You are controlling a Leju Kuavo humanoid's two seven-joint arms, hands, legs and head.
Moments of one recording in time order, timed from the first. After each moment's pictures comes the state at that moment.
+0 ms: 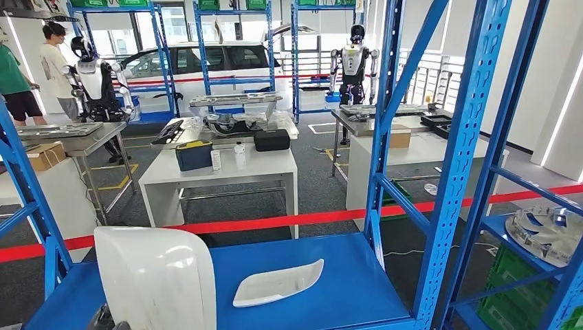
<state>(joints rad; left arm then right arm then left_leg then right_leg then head) -0.30 0.08 -0.17 -1.49 0.76 -0.79 -0.30 -0.07 0.10 -1.13 -0.19 0.85 0.44 0.07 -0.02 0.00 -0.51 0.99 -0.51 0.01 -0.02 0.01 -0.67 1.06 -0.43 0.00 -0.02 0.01</state>
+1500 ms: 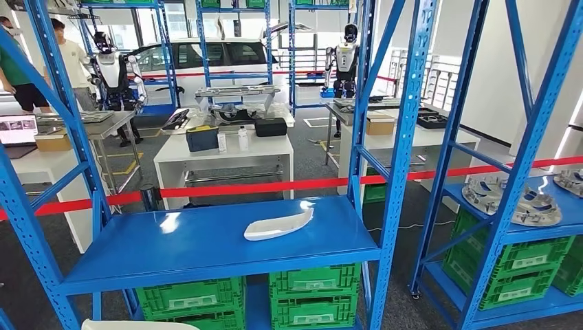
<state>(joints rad) 0.06 0.20 -0.13 -1.70 0.42 -0.73 -0.53 -0.07 0.10 -1.14 -0.19 0.93 0.45 0.06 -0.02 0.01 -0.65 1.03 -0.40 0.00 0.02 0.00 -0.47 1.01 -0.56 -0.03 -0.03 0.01</state>
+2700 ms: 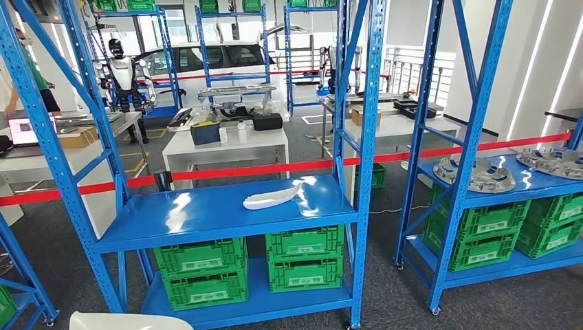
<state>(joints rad) 0.03 0.17 -0.07 -1.68 0.50 -0.79 -0.45 -0.07 0.11 -1.13 -0.18 0.90 0.45 0.08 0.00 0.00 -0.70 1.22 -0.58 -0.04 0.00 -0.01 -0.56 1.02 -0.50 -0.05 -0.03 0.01</state>
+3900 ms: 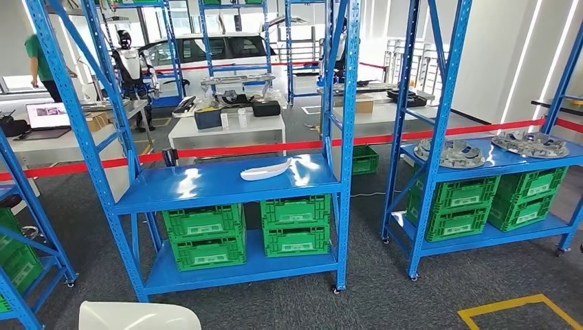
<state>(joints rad) 0.02 0.12 -0.07 -1.68 0.49 -0.77 -0.40 -0.07 0.13 -1.15 -0.18 0.88 0.45 0.03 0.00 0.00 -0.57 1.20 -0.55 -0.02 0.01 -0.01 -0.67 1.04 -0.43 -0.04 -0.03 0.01</state>
